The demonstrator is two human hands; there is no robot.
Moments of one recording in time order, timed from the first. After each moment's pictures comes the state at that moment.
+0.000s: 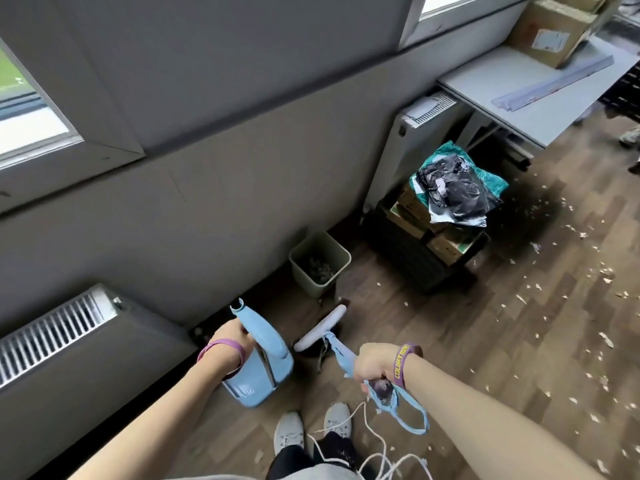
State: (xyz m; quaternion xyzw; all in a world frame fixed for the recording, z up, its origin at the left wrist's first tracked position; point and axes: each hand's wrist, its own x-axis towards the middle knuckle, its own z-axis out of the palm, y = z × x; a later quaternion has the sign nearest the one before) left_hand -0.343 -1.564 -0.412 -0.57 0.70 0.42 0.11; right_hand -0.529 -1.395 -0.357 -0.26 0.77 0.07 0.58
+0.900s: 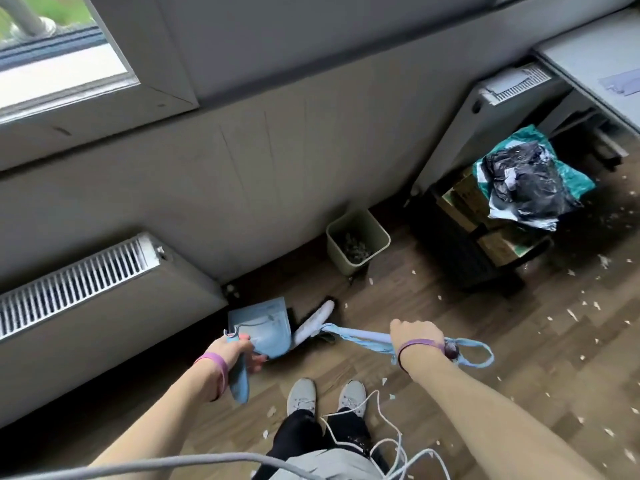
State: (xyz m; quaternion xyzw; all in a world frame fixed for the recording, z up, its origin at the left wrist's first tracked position) left_hand -0.269 -1.541 -0.450 -0.71 0.25 0.66 -0.03; right_hand -0.544 -1.410 -0.401 -0.45 0.77 0.36 0.27
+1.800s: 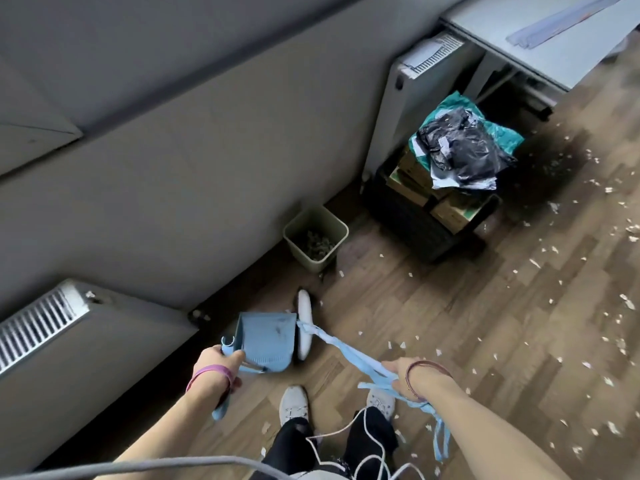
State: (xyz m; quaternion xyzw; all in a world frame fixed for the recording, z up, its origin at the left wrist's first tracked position) left_hand -0.351 -1.511 -0.449 -0.72 0.53 0.44 0.10; right_hand -0.593 -1.302 -0.441 -0.29 0.75 0.22 0.55
